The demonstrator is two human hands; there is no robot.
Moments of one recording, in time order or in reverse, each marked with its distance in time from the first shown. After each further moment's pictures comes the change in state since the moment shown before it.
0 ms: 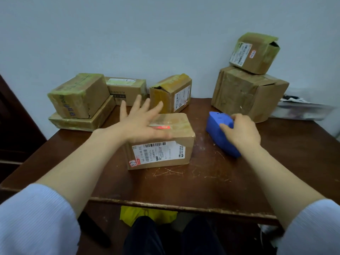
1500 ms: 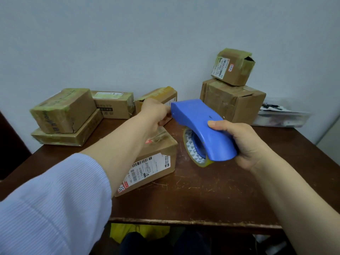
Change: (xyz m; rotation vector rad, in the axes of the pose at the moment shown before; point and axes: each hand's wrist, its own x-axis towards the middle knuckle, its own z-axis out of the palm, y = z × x) left_hand 0.063 0.090 -0.016 -1.248 0.234 -0.320; right_hand -0.053 -0.011 -0.083 1.241 -0.466 0.187
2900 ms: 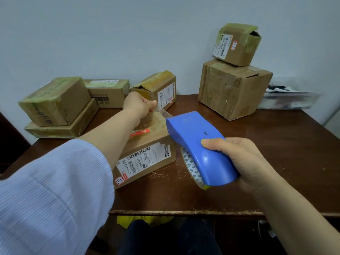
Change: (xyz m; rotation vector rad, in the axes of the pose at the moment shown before) left_hand 0.043 -0.035 -0.026 0.425 0.115 0.078; right_hand -0.030 0.042 0.008 -0.084 0.032 0.093
